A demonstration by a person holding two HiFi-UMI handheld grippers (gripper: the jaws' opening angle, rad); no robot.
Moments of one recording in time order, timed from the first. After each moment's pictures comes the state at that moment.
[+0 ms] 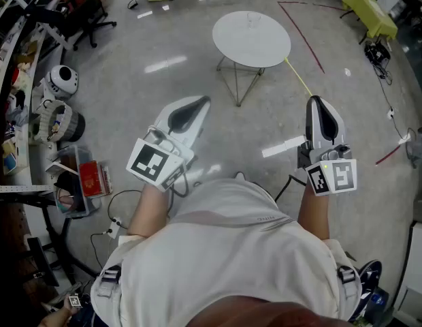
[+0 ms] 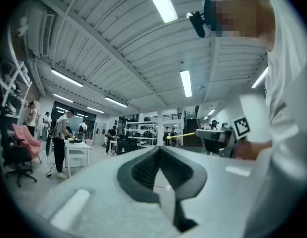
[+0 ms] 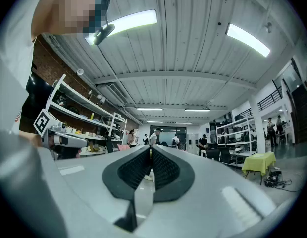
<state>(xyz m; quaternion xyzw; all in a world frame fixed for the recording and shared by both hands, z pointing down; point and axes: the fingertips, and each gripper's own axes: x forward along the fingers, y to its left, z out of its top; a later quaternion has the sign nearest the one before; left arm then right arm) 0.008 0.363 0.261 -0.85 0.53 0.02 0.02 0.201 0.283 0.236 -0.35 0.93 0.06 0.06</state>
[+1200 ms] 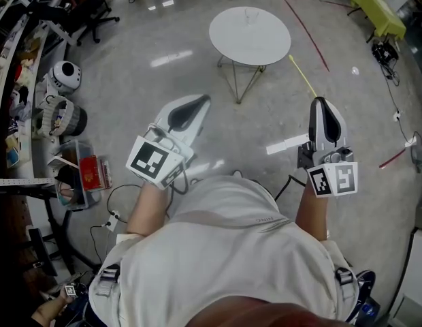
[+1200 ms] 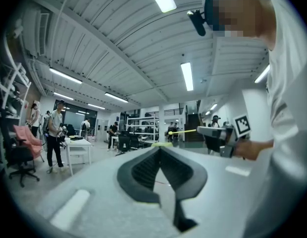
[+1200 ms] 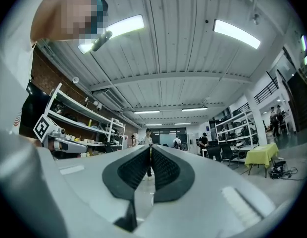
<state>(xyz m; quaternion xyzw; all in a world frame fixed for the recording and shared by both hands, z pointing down) 0.066 0.310 0.273 -0.84 0.54 0.00 0.00 0.267 0.226 0.249 -0.35 0.93 0.03 0.09</state>
